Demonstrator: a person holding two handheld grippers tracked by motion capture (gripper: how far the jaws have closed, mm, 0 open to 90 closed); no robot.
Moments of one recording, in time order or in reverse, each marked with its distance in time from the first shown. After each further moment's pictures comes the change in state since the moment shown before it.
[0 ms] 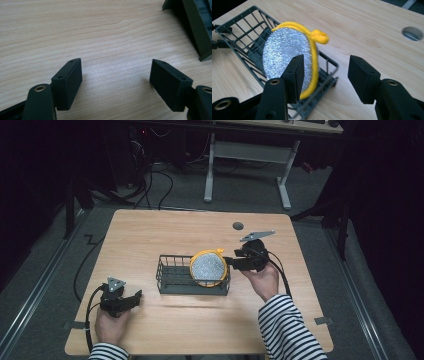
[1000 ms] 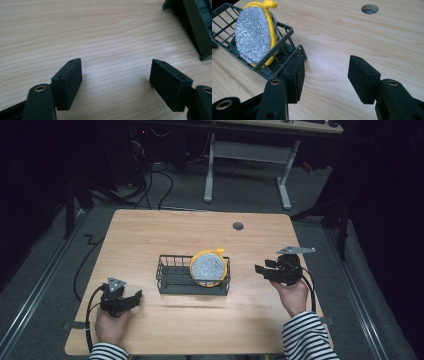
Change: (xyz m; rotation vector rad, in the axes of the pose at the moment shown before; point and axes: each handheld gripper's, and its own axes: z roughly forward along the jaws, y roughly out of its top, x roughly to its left) left arm 0.000 0.000 0.000 0.001 0.003 0.004; right arm -0.045 -0.070 -0.049 -0.068 -0.081 0.156
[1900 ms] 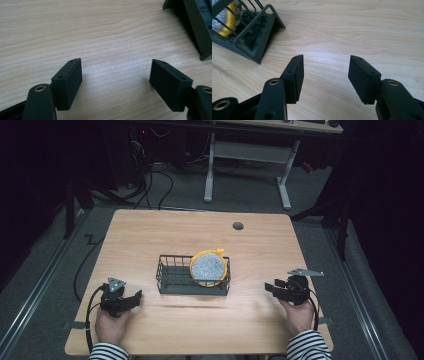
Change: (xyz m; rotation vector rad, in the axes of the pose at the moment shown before) left arm 0.000 0.000 0.000 0.002 0.004 0.004; right arm -0.031 -0.077 0.008 0.023 -0.031 0.133
